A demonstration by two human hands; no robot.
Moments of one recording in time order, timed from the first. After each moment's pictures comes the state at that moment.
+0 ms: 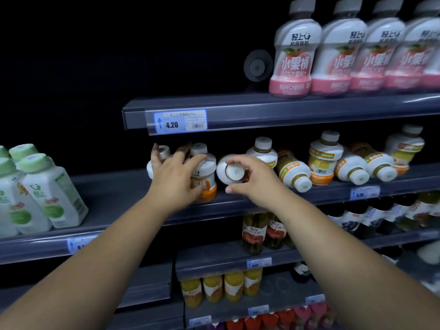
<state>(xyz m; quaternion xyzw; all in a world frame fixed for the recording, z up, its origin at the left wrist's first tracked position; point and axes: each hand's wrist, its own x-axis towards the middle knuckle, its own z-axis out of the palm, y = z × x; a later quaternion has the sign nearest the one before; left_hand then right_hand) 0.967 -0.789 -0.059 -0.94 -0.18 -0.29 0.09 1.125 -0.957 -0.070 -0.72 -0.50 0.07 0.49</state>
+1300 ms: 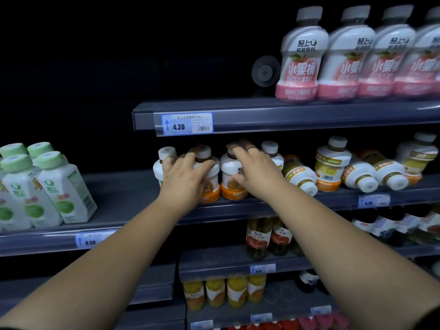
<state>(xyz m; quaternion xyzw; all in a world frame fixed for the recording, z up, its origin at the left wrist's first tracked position) 0.975 -0.803 -0.065 -0.92 -0.19 -0.32 0.12 1.136 -0.935 -0.050 -0.80 -0.54 -0.17 0.20</state>
